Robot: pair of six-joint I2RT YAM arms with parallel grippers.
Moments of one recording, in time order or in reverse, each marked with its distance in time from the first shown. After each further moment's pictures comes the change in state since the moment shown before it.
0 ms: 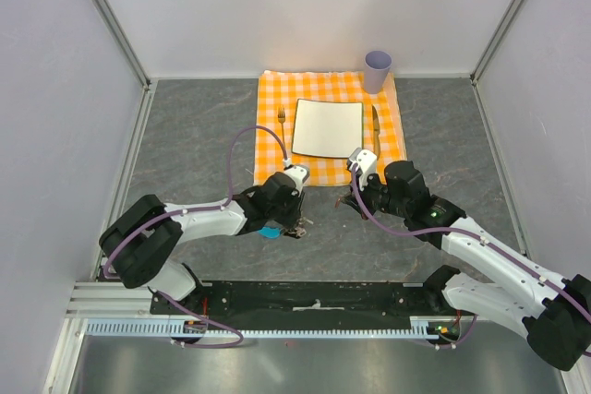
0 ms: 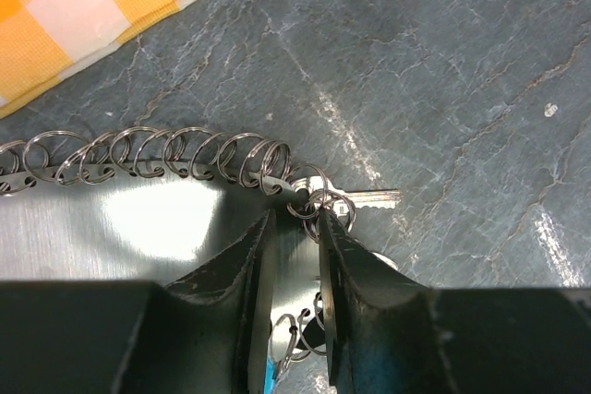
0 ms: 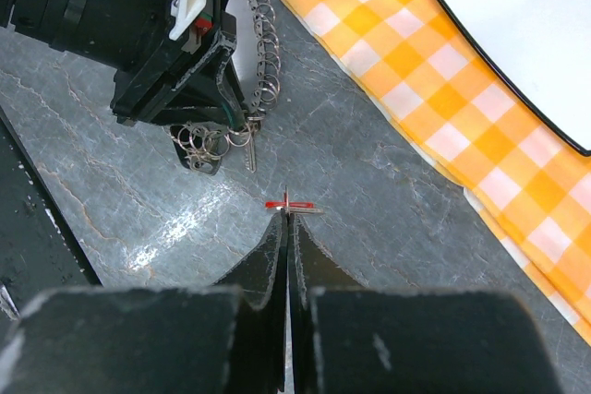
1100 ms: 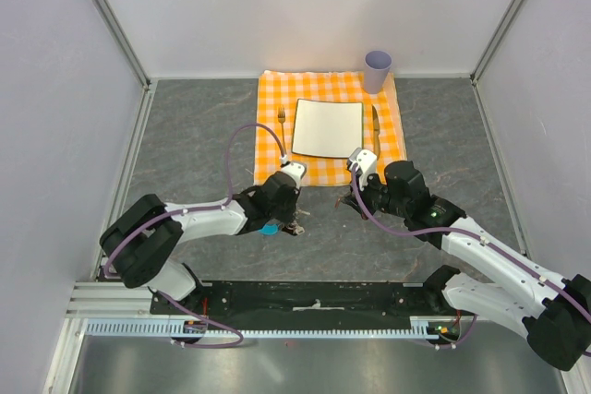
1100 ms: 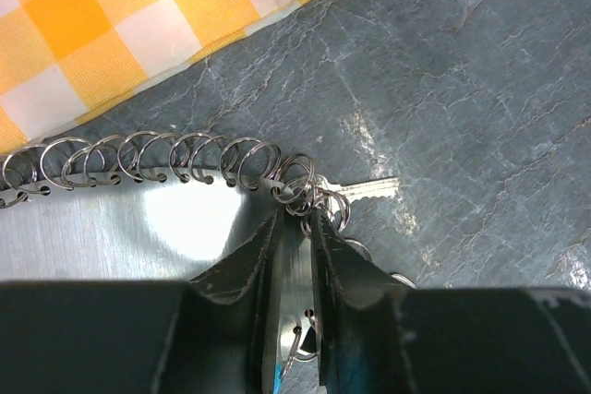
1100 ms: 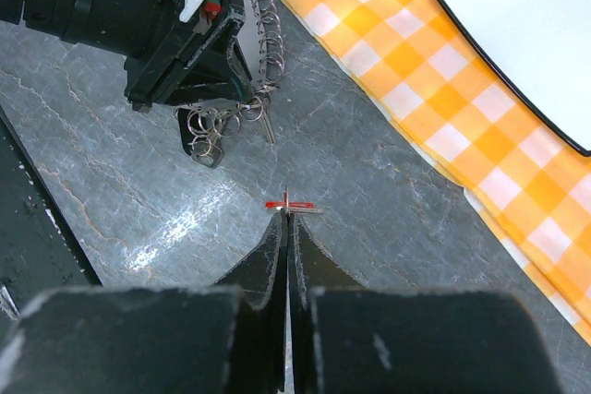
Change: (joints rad) left arm -0.001 0.001 0.003 0.010 -0.118 -0.001; right arm 0.000 0.000 0.000 0.000 0.000 0.000
